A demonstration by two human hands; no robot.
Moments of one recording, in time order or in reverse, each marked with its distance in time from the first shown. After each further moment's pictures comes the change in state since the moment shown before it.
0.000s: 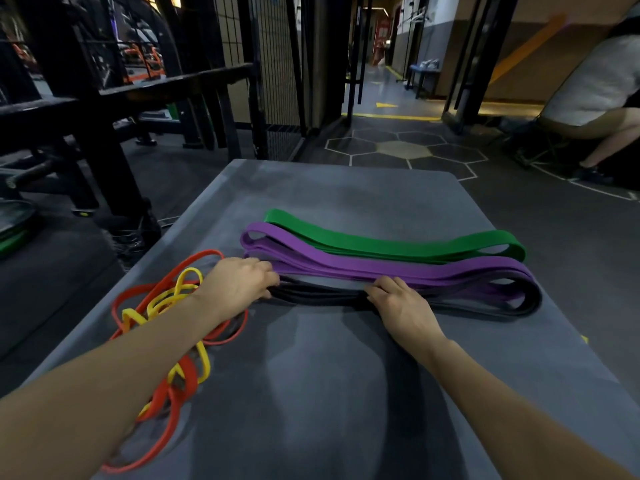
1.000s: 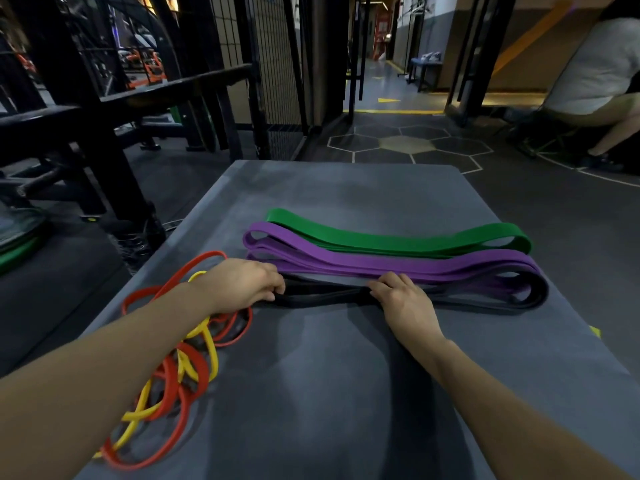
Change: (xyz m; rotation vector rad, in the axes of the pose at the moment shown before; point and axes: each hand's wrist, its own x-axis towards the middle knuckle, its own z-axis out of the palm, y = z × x) left_hand 0.003 -0.009 -0.015 -0.221 -0.213 0.080; right_hand 0.002 -0.005 0.010 0.052 0.055 0.129
